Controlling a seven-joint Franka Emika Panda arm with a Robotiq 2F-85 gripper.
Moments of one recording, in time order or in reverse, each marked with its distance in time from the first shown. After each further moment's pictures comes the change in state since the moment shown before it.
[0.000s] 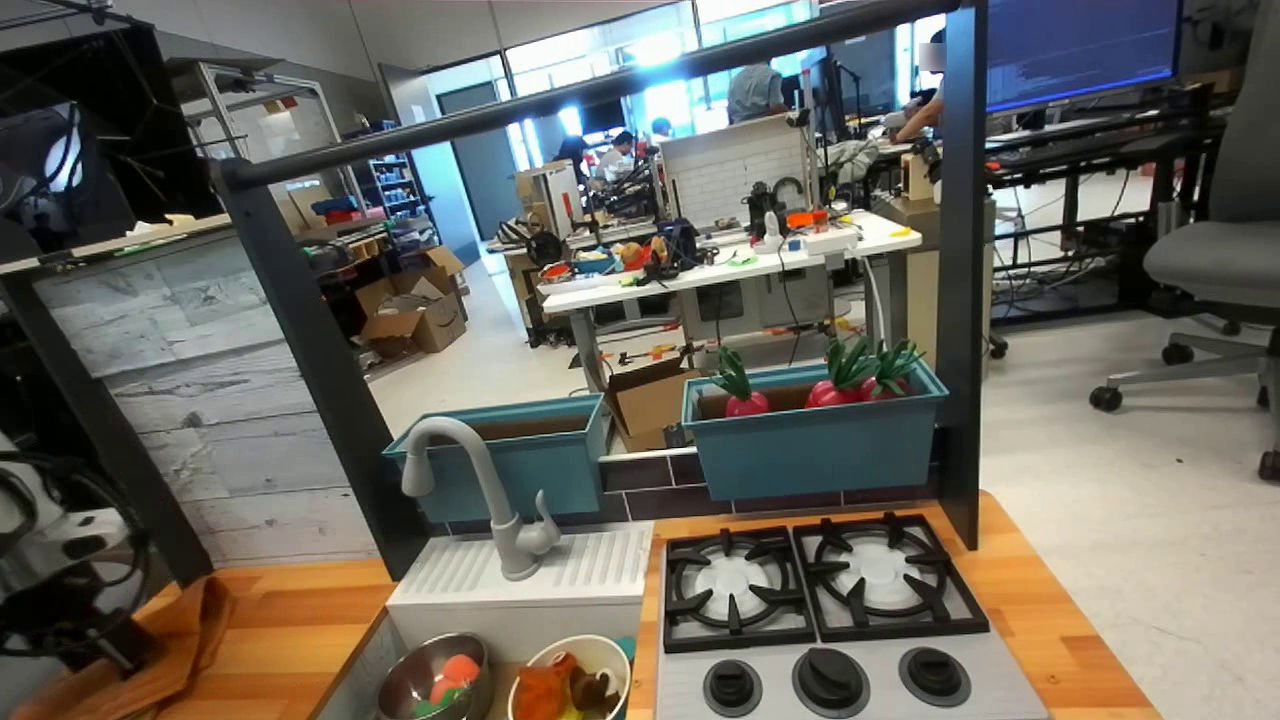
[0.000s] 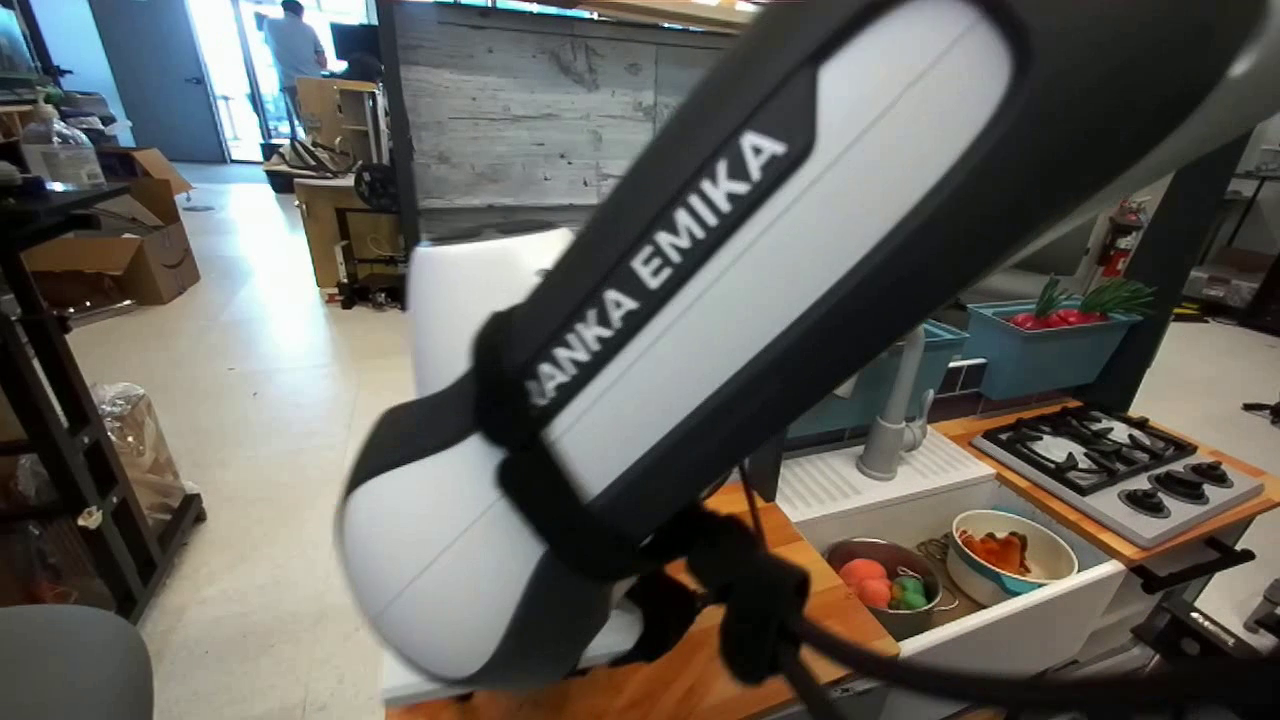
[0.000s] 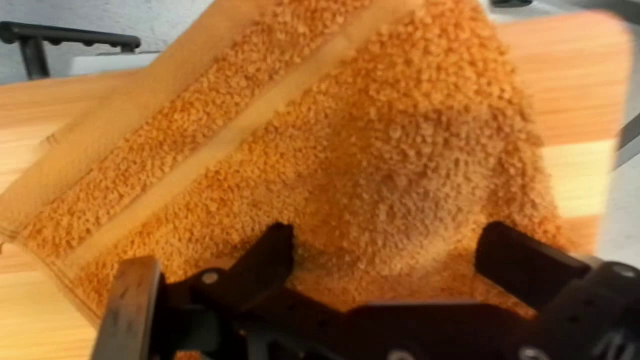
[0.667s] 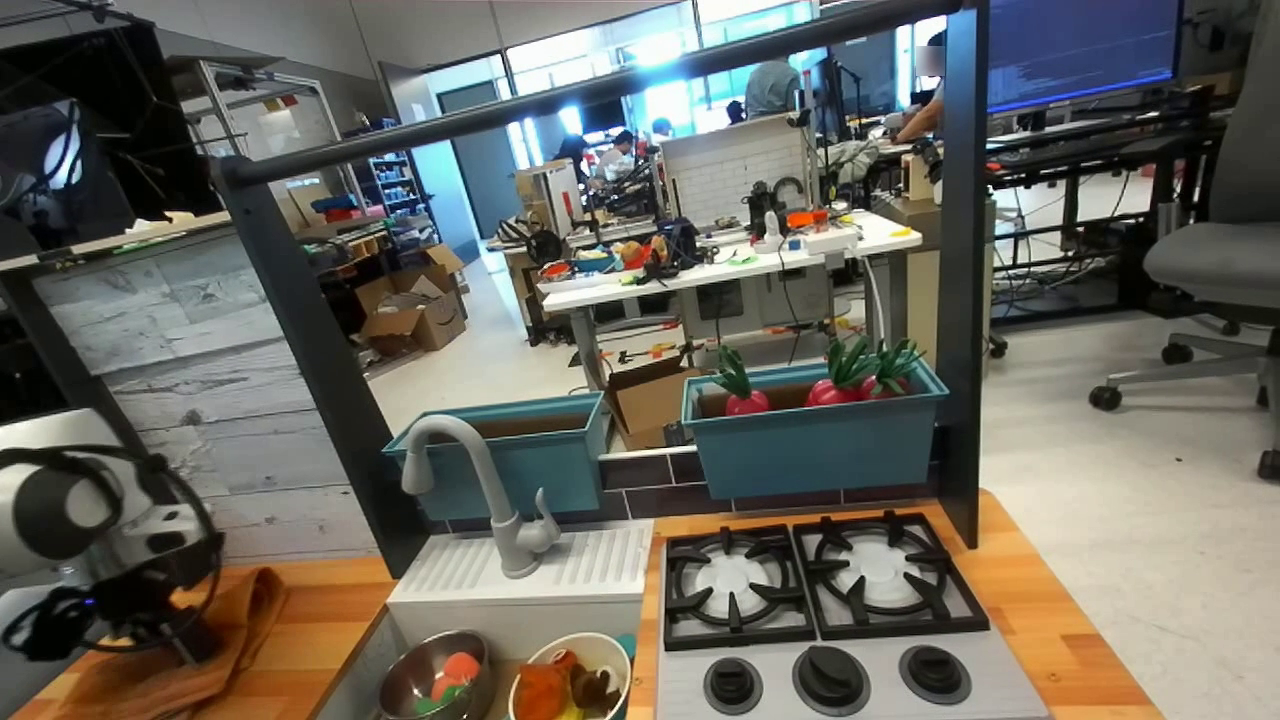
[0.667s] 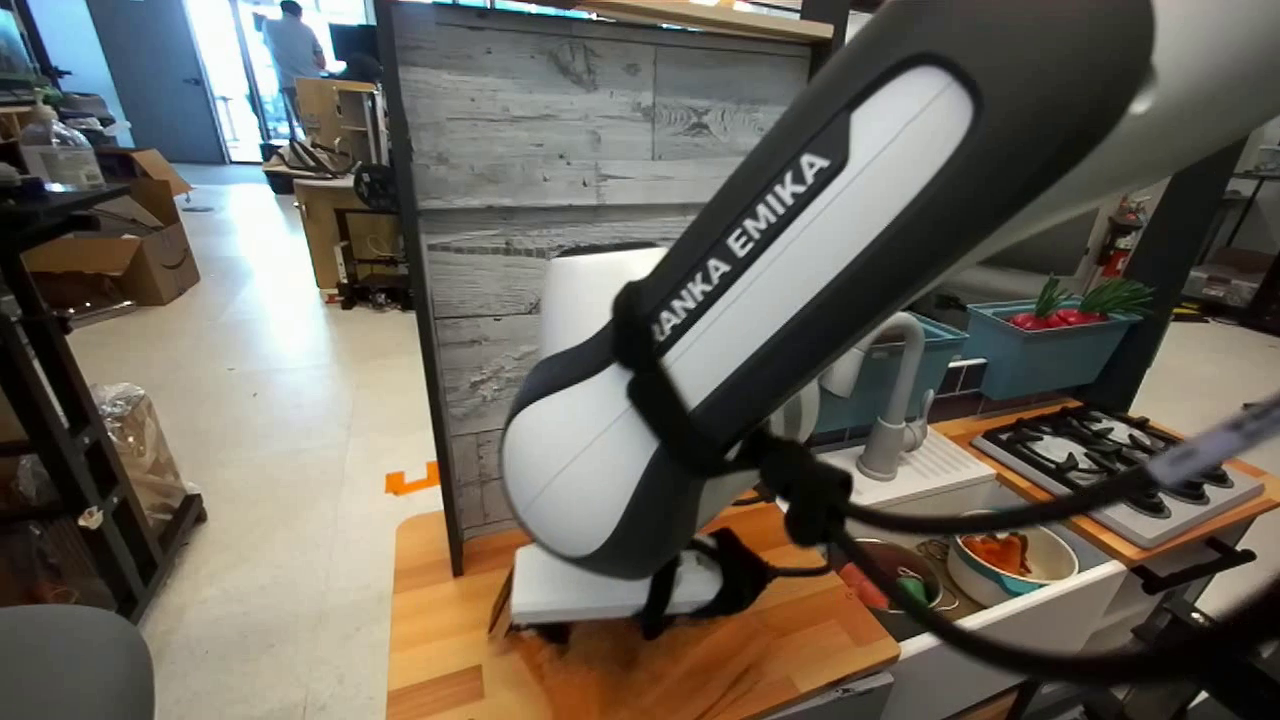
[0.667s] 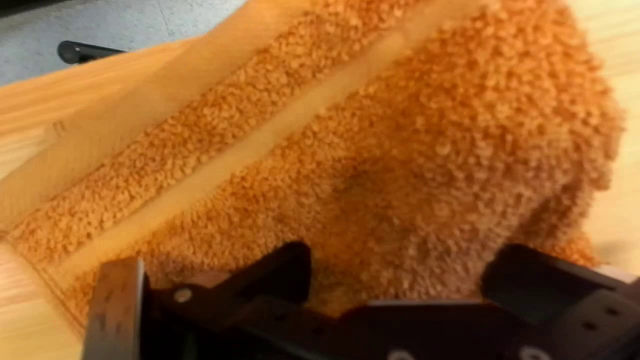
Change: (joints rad) arm -0.129 0.000 0.016 -0.054 0.067 -0.003 -0.035
